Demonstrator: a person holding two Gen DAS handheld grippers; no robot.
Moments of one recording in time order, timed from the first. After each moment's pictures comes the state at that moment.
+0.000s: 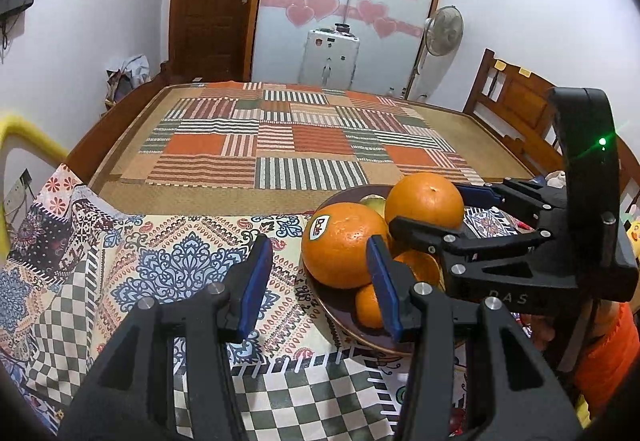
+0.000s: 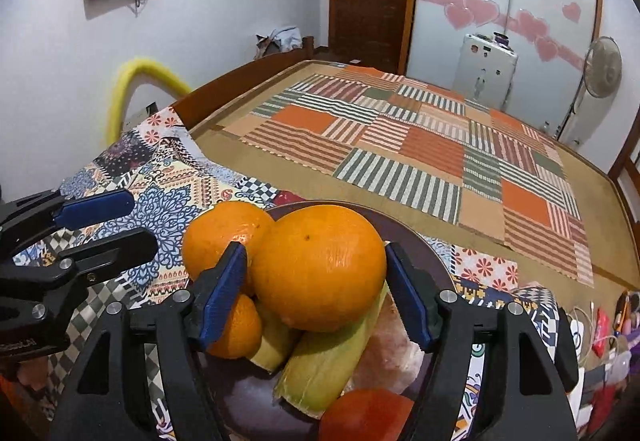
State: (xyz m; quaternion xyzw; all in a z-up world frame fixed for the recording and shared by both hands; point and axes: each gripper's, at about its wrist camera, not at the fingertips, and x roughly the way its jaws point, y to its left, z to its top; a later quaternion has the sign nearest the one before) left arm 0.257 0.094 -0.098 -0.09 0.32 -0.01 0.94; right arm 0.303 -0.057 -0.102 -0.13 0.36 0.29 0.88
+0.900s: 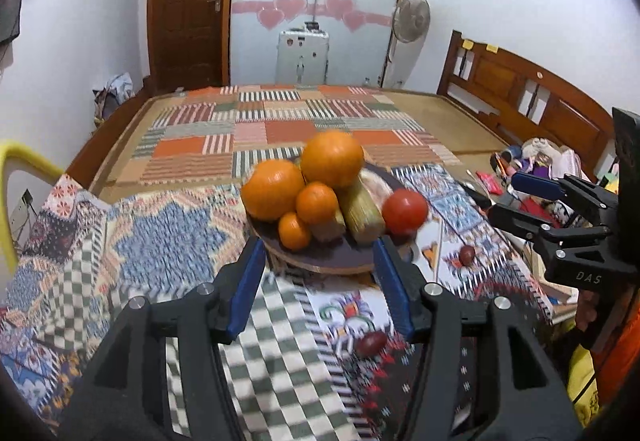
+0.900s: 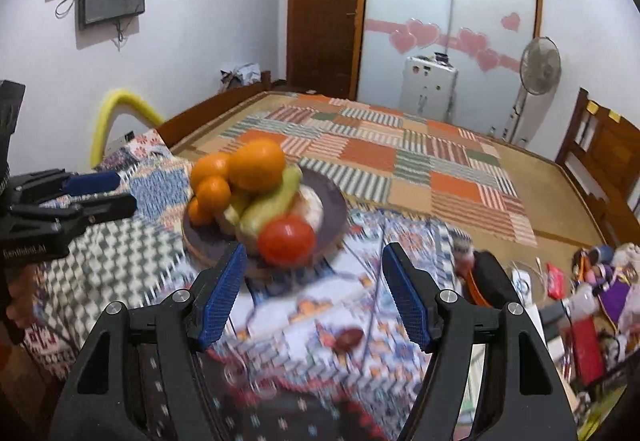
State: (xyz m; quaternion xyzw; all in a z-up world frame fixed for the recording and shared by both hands) left arm 0.179 0.029 -0.082 -0.05 0.33 -0.04 0.94; right arm 0.196 -0.166 -0.076 -0.11 0.31 0.22 0.92
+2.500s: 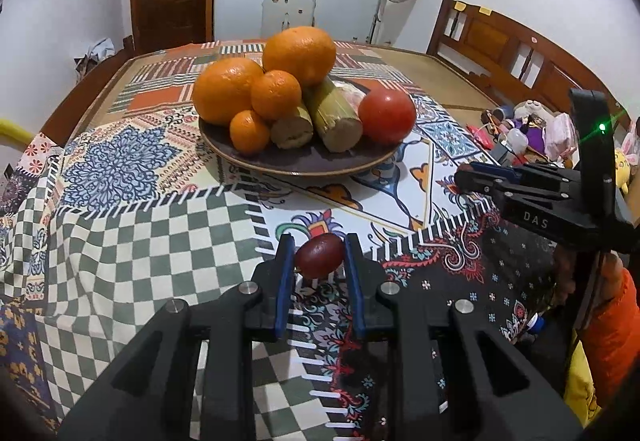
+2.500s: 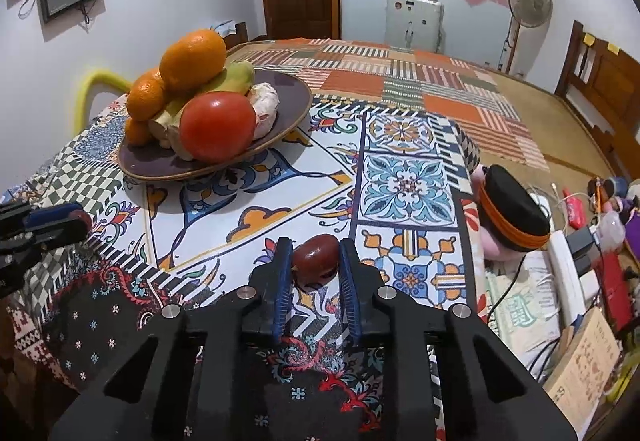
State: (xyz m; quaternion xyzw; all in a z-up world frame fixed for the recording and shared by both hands) left arm 0.168 0.005 -0.146 -0.05 0.39 -0.06 0.92; right arm 0.217 -0.196 -0.152 -0.08 0.39 0.19 0.90
